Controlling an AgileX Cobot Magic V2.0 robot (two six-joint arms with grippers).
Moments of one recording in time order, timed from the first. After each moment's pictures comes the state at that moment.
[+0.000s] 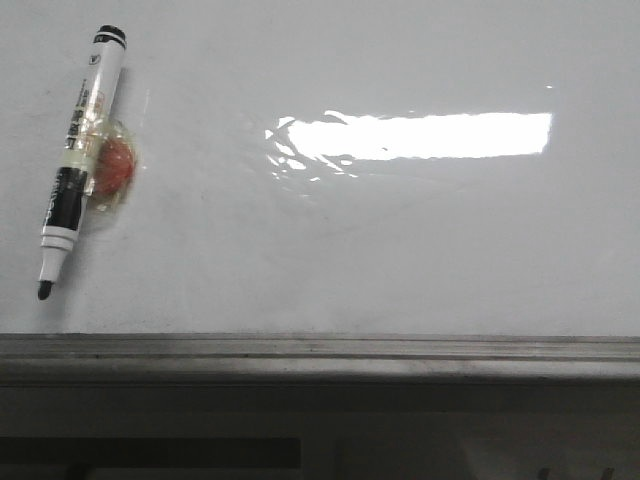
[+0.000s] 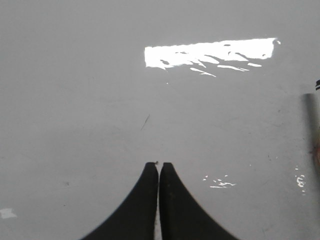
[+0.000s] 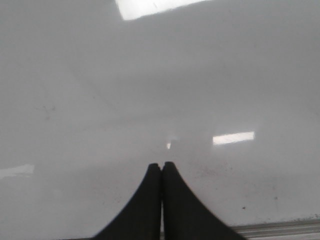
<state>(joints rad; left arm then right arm) -0.11 -0.01 -0.27 -0.06 0.49 0.07 -0.05 0.10 -0.19 0.09 0.44 0.07</state>
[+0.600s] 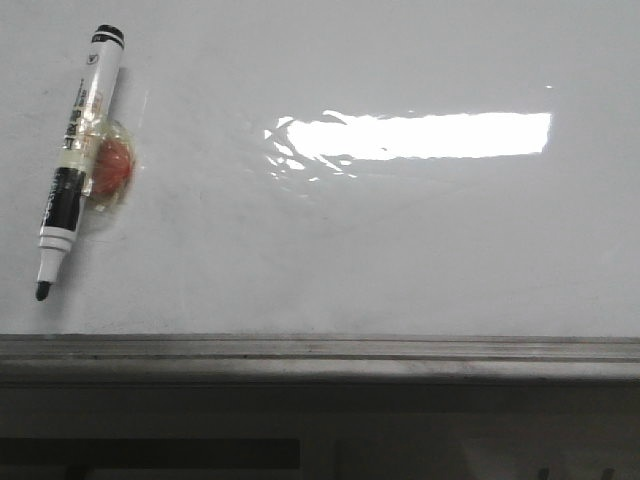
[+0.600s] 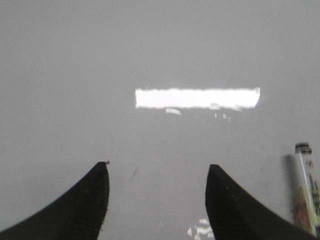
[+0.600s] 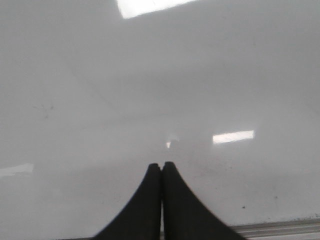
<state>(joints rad) -0.11 0.04 -0.27 -0.17 0.31 0.11 -0.05 0.10 -0.19 0.10 0.44 0.07</state>
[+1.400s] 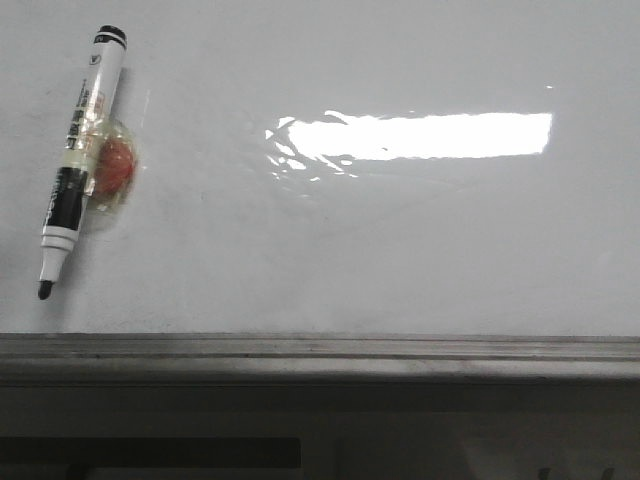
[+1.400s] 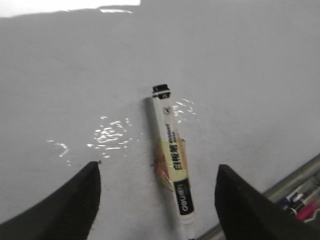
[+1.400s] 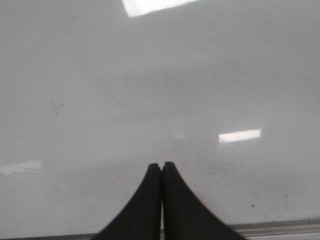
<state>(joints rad) -0.37 0.56 -0.44 -0.81 0.39 0.73 -0.03 0.10 -0.19 0.10 0.45 0.07</state>
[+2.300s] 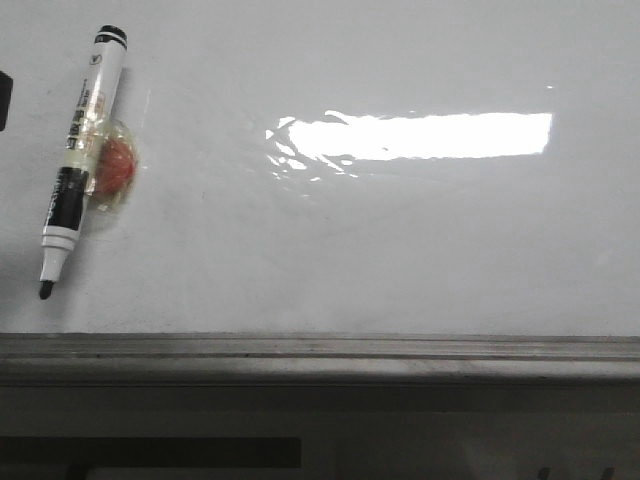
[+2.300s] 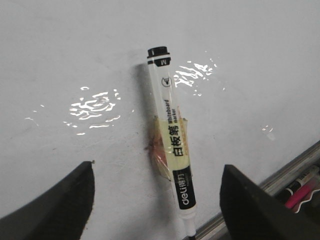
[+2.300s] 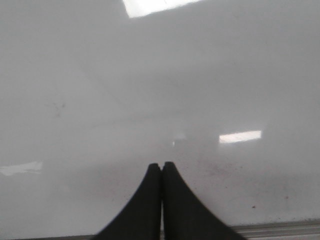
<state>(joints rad) -0.45 0.73 -0.44 -0.84 0.32 0.73 -0.03 0.10 -0.19 0.11 0.44 0.07</state>
